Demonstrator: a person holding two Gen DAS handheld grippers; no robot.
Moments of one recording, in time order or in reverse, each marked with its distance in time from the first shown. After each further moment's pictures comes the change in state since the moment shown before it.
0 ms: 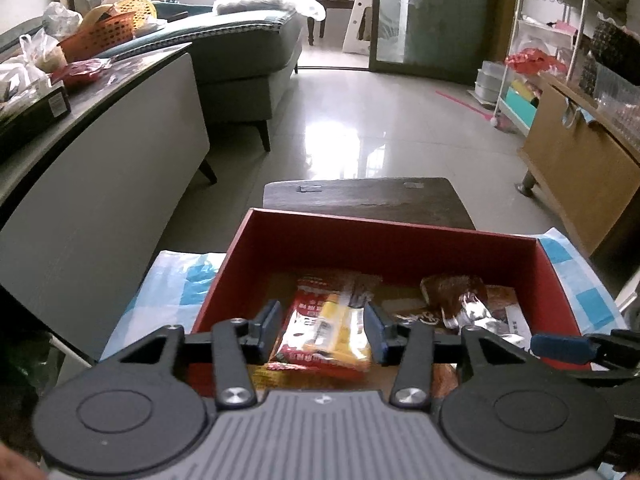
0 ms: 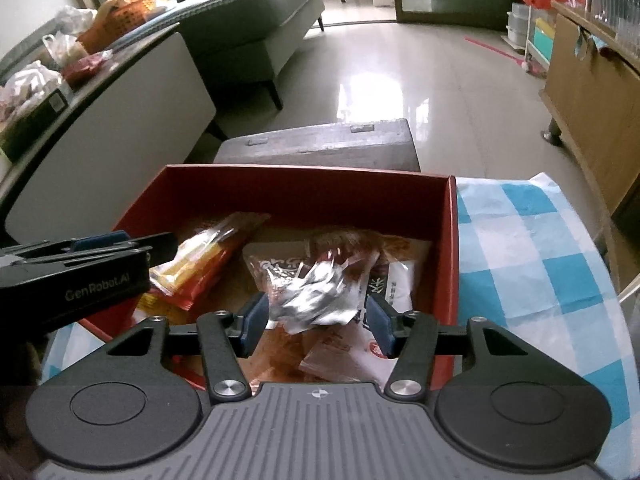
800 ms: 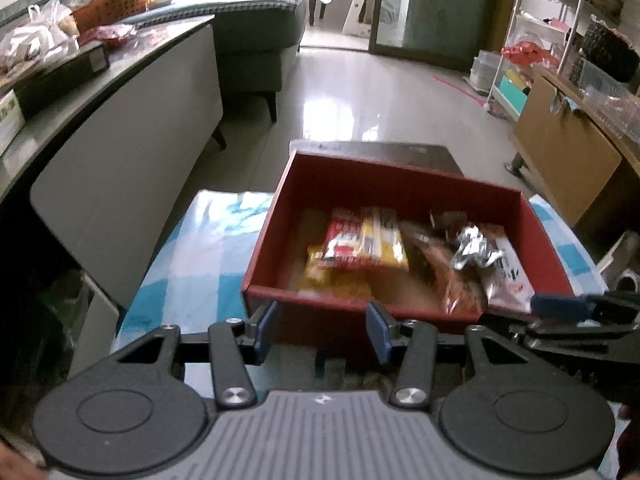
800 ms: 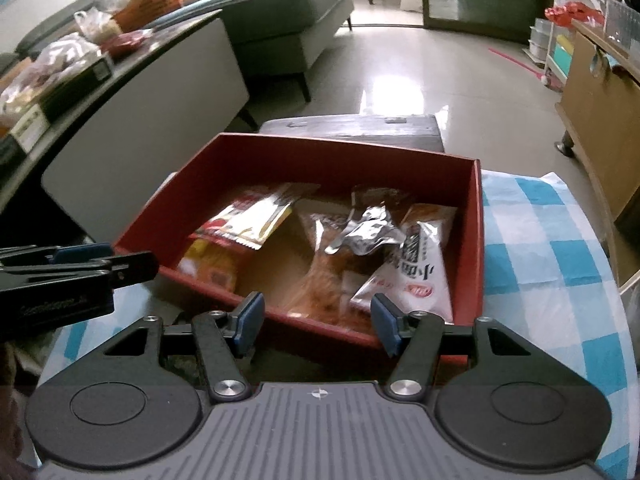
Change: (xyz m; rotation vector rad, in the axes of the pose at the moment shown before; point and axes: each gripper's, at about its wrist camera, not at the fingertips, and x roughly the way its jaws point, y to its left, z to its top) left arm -0.056 0.046 -0.048 -0.023 0.080 -0.048; right arm -0.036 0.030 -0.032 -0.081 0.007 0.035
